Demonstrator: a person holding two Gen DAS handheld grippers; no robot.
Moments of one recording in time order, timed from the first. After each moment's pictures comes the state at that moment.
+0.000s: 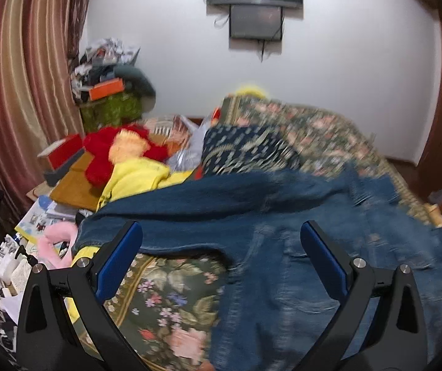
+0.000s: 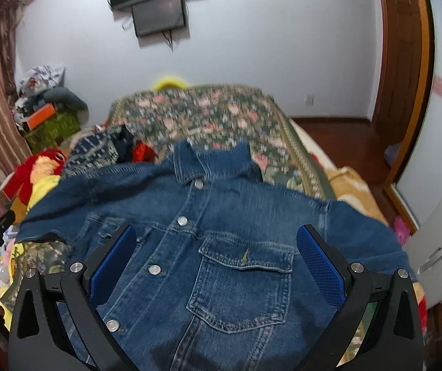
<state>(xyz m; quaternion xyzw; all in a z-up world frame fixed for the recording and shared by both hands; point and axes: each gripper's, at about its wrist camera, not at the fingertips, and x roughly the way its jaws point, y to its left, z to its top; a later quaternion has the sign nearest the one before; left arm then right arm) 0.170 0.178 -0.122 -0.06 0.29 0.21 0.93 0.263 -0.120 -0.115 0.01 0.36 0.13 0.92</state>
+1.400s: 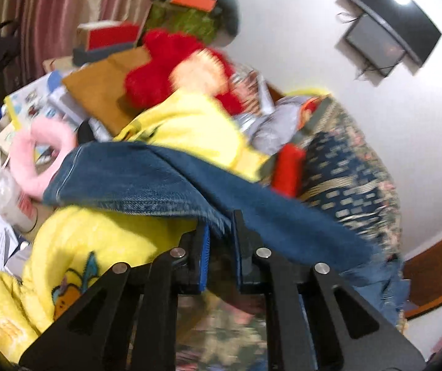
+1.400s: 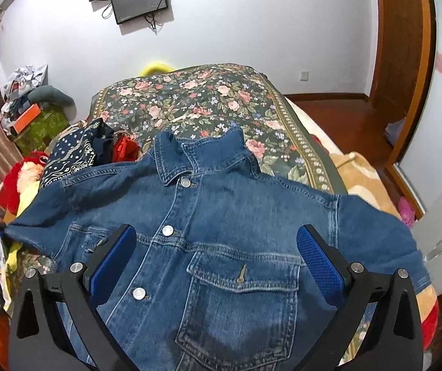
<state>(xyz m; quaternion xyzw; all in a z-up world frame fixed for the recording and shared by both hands) 0.209 0.378 -0.181 -0.34 0.30 0.28 0.85 0.312 -0.124 -0.124 0.04 0.40 0.12 0.91</state>
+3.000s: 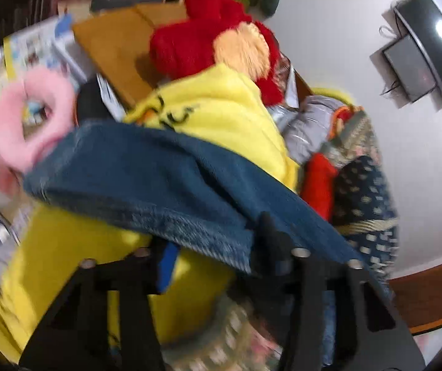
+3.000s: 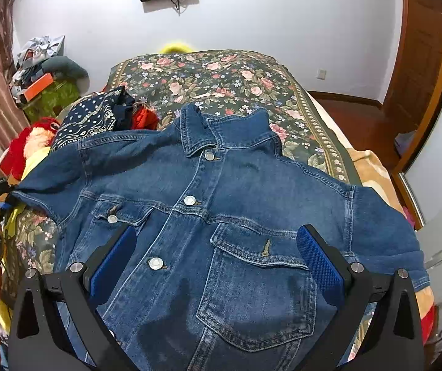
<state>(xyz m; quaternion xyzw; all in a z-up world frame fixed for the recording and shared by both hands) 0.218 0.451 -0.246 -0.44 0.33 0.28 0.78 0.293 -0.094 -0.134 -0.02 0.41 0.15 0.90</state>
